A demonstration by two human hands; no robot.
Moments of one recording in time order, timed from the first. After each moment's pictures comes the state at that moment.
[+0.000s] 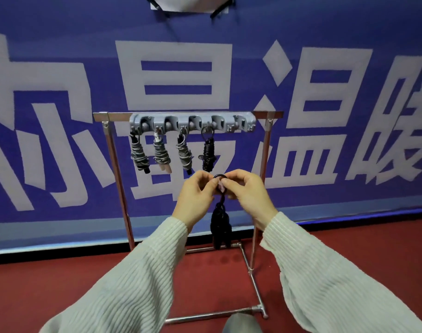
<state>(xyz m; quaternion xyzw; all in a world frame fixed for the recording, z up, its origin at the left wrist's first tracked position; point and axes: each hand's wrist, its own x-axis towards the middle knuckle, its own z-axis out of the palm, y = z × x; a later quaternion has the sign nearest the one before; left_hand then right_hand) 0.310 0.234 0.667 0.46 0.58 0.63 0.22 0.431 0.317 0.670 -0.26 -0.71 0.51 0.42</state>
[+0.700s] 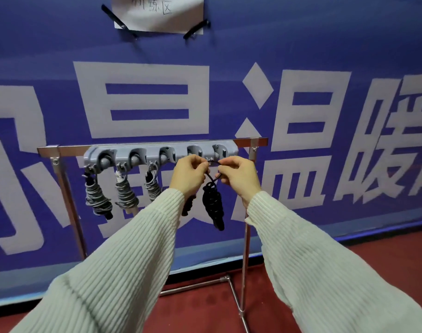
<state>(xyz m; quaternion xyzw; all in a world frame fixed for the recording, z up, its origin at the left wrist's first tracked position) 0.249 0.424 0.742 0.50 0.63 0.59 0.13 0.385 0.486 0.736 -0.32 -0.65 0.48 0.49</state>
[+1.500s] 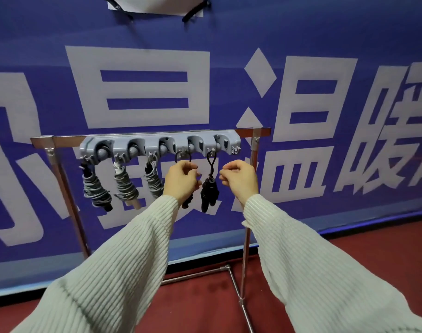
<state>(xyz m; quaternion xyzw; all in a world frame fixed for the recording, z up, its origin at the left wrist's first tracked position) 0.227 0.426 0.699 0.43 0.64 0.61 0.18 0.372 0.499 0.696 -0.40 -0.63 0.45 0.49</state>
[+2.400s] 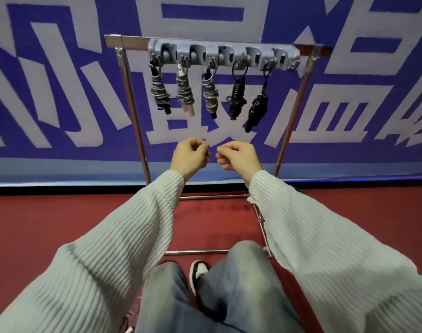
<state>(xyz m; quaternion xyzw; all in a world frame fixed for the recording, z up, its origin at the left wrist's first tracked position) 0.210 0.231 0.590 0.38 0.67 0.59 0.23 0.341 0.314 0.595 -0.37 -0.67 0.55 0.32</state>
